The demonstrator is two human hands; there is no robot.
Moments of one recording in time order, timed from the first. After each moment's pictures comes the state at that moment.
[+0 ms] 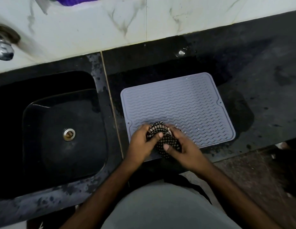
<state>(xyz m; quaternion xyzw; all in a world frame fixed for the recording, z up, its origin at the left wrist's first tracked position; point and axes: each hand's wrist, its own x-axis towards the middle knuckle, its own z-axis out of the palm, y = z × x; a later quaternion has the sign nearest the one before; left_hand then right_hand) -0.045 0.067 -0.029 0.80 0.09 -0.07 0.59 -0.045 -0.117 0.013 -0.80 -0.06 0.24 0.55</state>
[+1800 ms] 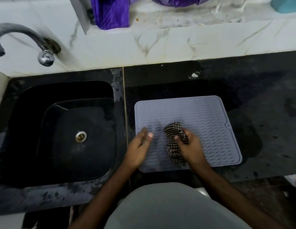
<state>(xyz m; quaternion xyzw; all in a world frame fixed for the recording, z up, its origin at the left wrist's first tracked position) -0.047 0.096 -0.020 0.72 0.22 -0.13 0.65 0.010 -0.100 -0.020 -0.84 0.05 0.12 0.53</state>
